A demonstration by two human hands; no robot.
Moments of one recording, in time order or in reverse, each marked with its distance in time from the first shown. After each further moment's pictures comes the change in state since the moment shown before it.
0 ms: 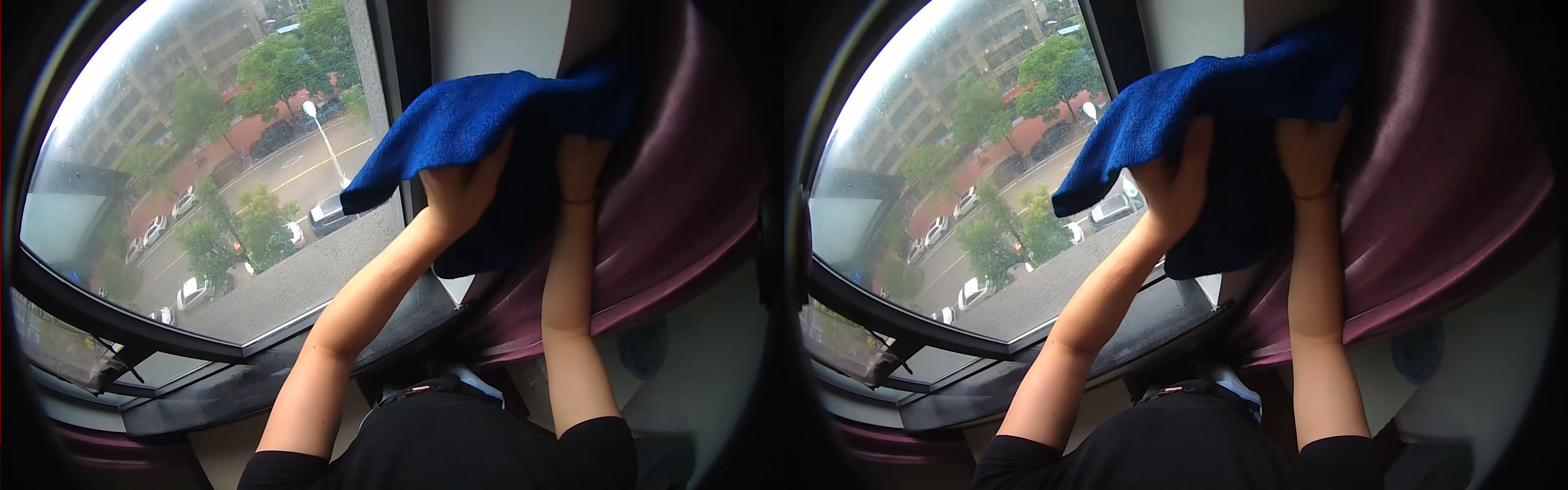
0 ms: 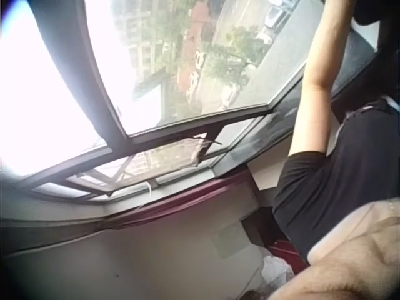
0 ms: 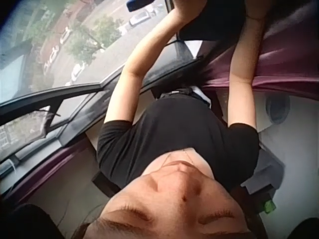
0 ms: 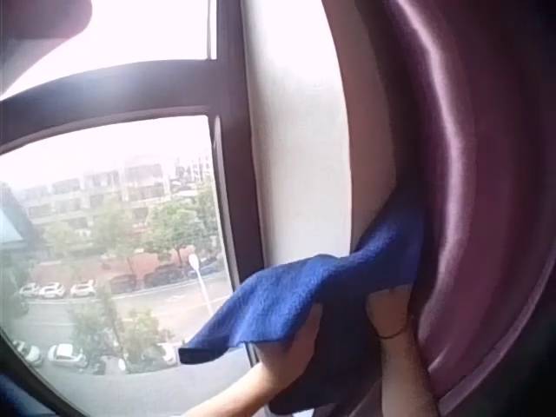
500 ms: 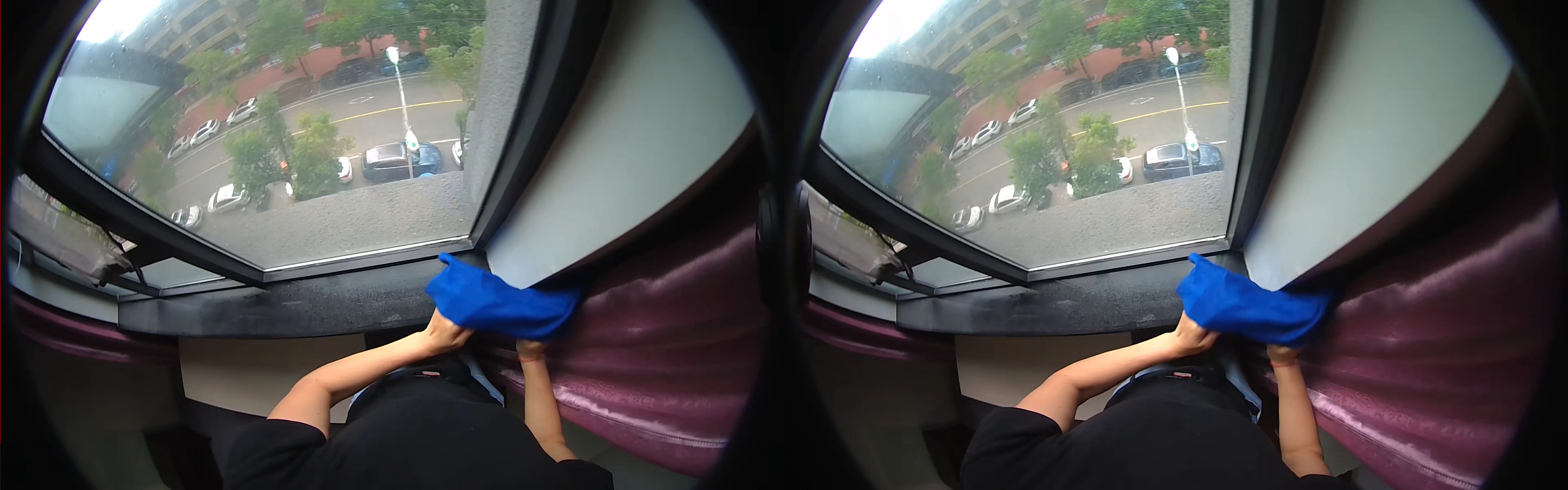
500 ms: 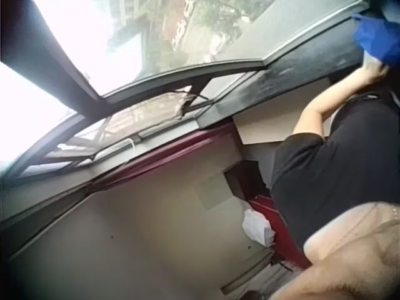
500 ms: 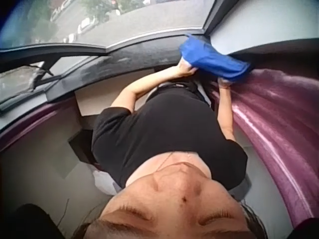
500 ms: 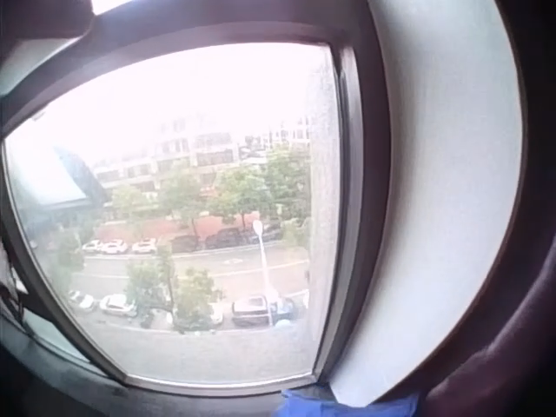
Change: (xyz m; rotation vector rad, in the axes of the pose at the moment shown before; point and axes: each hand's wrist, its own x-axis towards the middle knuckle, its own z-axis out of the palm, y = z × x) left_hand -0.327 -0.008 -0.132 0.378 -0.481 -0.304; right_hand -0.364 0.098 0.028 0.305 -0.282 -0.152
